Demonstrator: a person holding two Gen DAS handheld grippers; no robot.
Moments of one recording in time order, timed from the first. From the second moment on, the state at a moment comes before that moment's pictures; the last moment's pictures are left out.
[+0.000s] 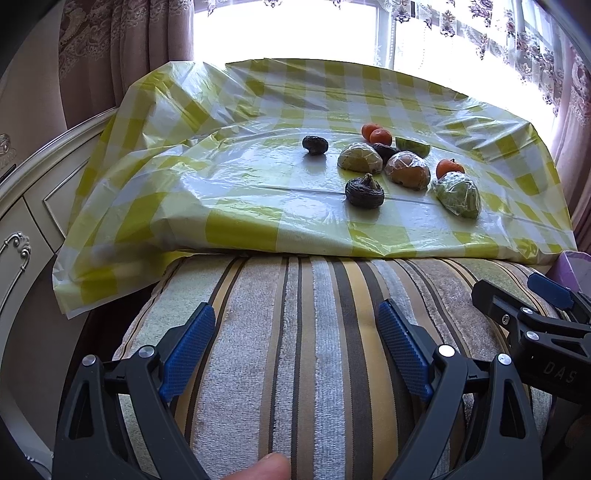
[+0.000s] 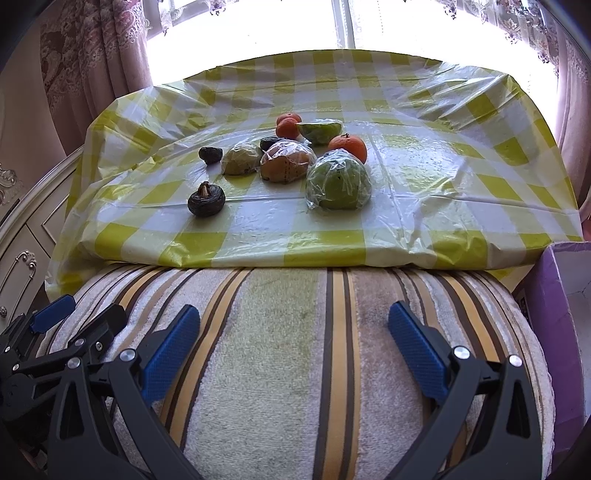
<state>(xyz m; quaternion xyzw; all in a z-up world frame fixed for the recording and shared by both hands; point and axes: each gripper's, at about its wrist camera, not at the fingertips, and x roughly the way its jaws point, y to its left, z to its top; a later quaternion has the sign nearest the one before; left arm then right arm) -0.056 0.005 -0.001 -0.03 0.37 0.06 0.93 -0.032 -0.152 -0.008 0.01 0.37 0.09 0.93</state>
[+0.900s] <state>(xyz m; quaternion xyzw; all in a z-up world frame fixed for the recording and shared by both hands) -0.053 0.019 -0.007 -0.05 0.37 0.06 0.93 -0.026 -0.146 -0.007 -0.01 0.36 0.02 0.93</state>
